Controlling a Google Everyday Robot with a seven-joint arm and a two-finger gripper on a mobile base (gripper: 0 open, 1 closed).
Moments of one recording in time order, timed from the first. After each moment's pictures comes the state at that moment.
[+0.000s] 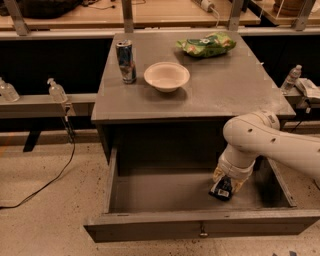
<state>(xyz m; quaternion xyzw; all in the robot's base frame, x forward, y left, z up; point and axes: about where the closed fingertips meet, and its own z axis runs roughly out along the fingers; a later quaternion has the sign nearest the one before) 0.511 -0.239 0.595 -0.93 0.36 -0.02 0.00</state>
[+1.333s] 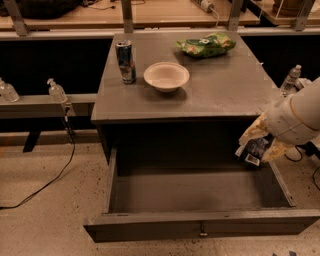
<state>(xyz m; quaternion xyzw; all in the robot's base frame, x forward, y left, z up) 0.483 -0.242 0.822 -0.92 0.33 -0.08 0.20</state>
